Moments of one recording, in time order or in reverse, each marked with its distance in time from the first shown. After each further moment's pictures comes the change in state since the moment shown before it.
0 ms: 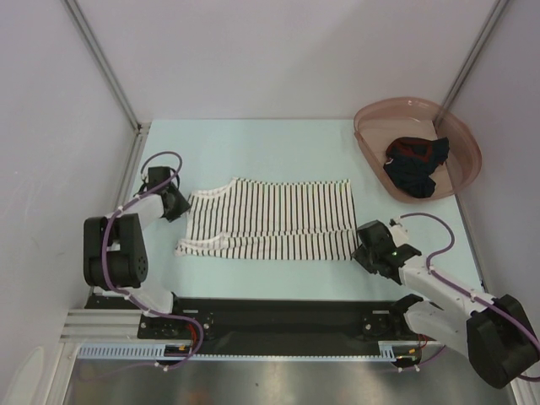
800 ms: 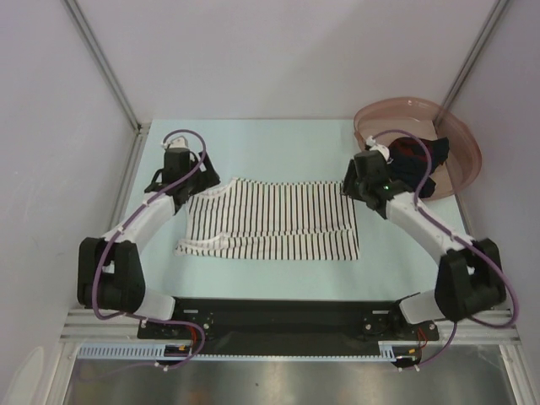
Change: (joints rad) left arm -0.224 -0.191 0.084 0.057 0.011 0.073; right arm -0.144 0.356 0.564 0.105 -0.064 -0.663
